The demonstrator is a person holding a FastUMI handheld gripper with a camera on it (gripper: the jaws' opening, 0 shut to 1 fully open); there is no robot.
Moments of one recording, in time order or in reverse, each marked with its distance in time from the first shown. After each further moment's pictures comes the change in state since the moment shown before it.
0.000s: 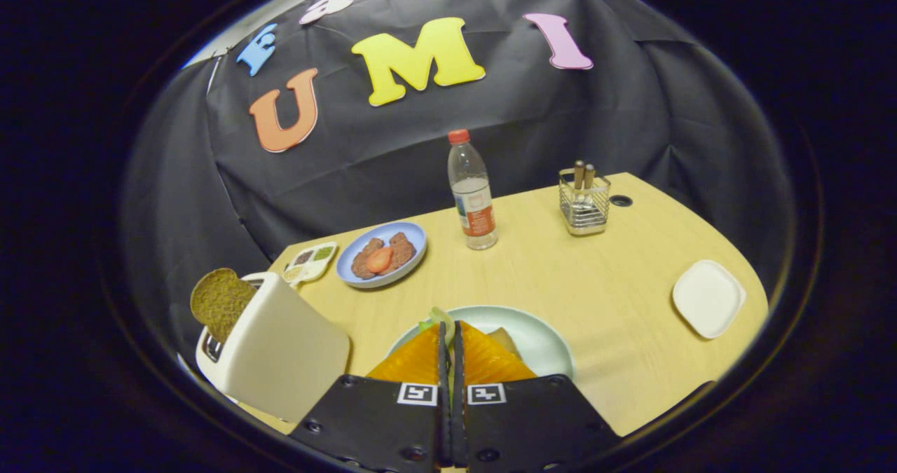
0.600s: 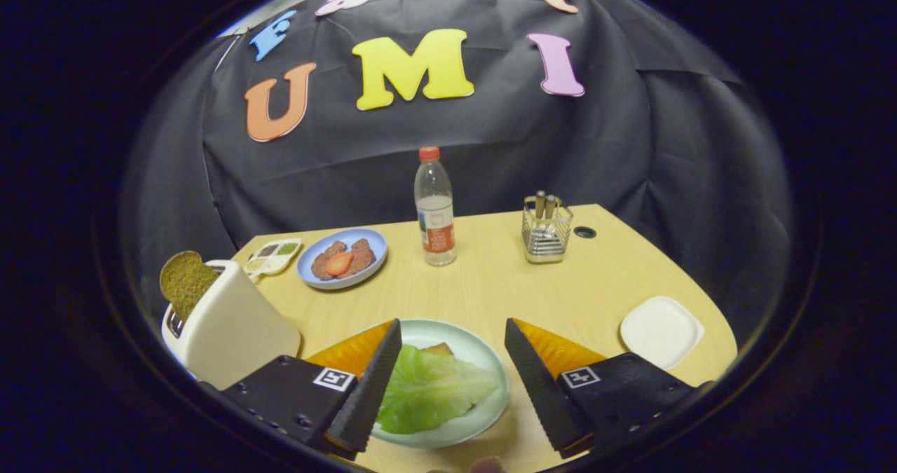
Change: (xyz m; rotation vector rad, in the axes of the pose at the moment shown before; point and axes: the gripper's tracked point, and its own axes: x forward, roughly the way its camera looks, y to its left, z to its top) arm -0.027 -0.035 0.037 -0.119 -0.110 -0.125
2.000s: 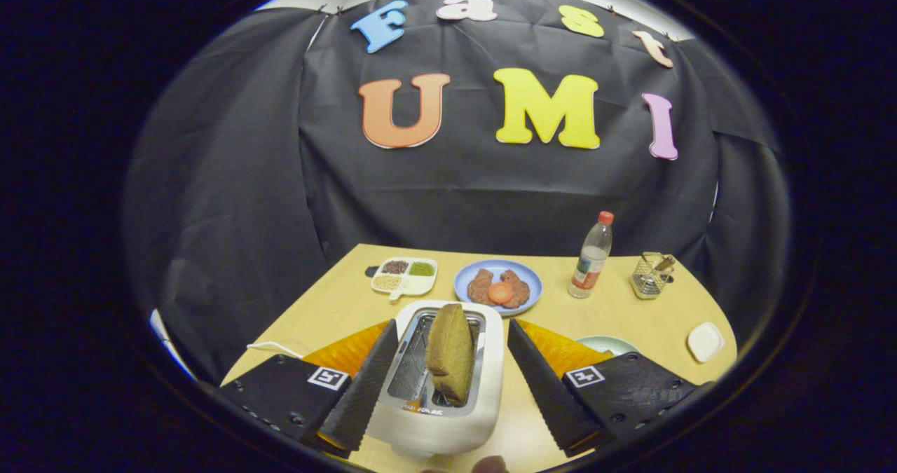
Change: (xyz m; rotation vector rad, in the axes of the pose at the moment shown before) arm -0.077 0.287 0.002 -0.173 -0.024 0.170
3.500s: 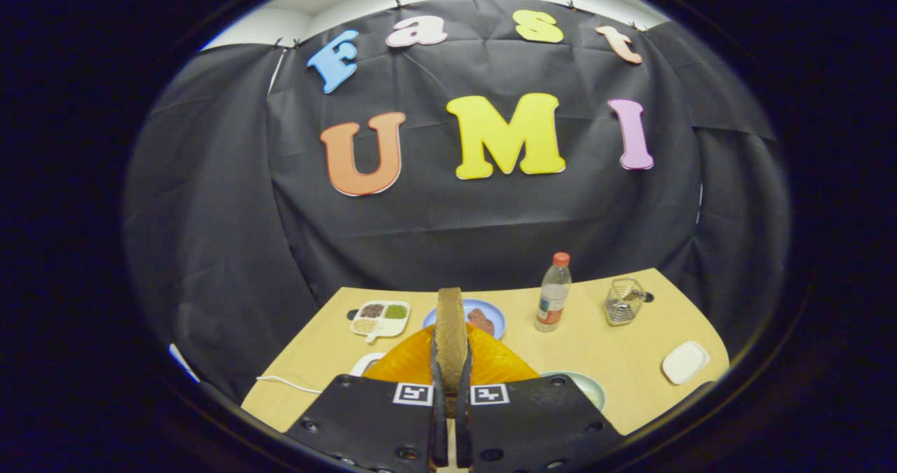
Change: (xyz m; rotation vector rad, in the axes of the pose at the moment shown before) arm -0.036 -0.123 0.100 0.130 -0.092 -0.020
